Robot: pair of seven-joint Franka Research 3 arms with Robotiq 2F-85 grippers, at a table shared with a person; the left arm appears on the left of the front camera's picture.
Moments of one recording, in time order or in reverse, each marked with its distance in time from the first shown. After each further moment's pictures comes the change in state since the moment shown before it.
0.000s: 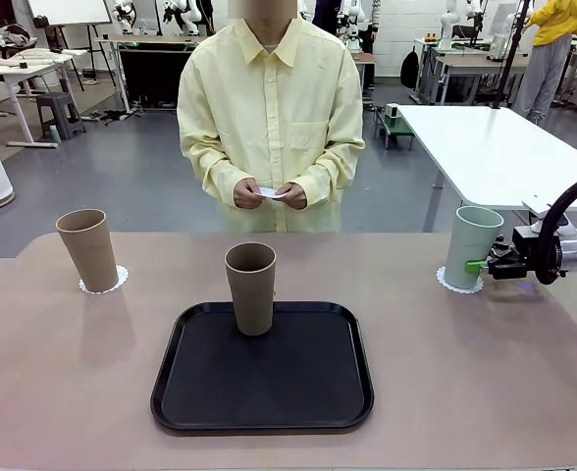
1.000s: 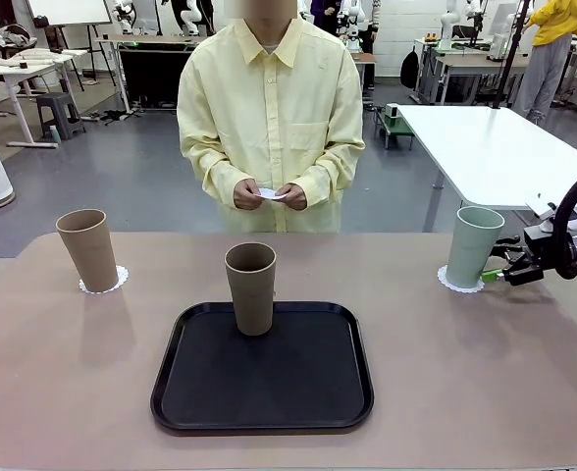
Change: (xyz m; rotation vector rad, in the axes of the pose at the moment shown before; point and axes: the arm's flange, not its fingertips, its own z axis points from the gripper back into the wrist) left arm 0.000 0.000 0.000 0.000 0.000 0.000; right arm 0.007 -0.001 0.031 -0.058 0.246 0.005
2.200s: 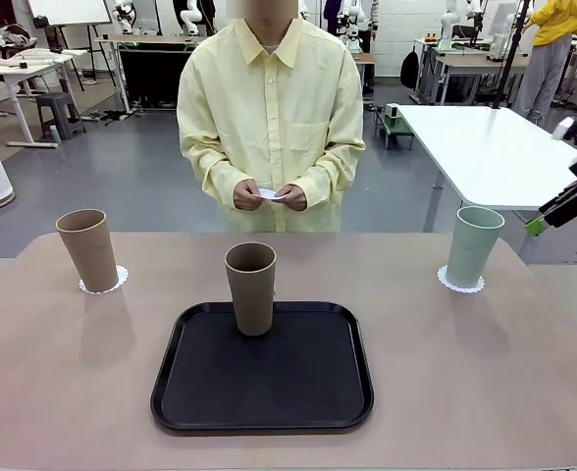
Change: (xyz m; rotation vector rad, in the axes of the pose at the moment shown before) left arm 0.000 0.000 0.000 0.000 0.001 0.000; right arm 0.220 0.131 0.054 -0.482 0.612 -0.319
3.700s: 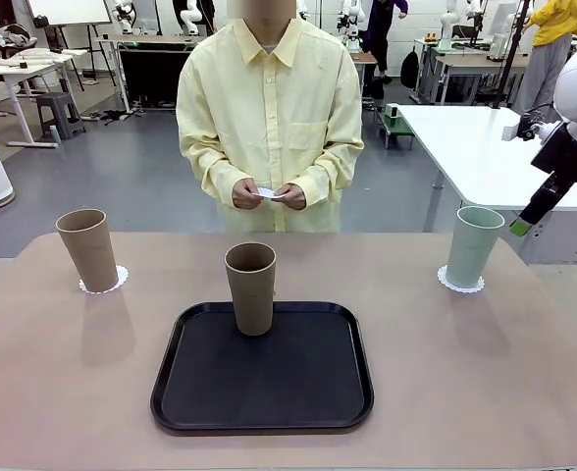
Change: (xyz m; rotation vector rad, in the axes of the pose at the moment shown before) left arm 0.000 0.000 0.000 0.000 0.000 0.000; right arm 0.044 0.040 -0.004 -0.077 0.215 -0.008
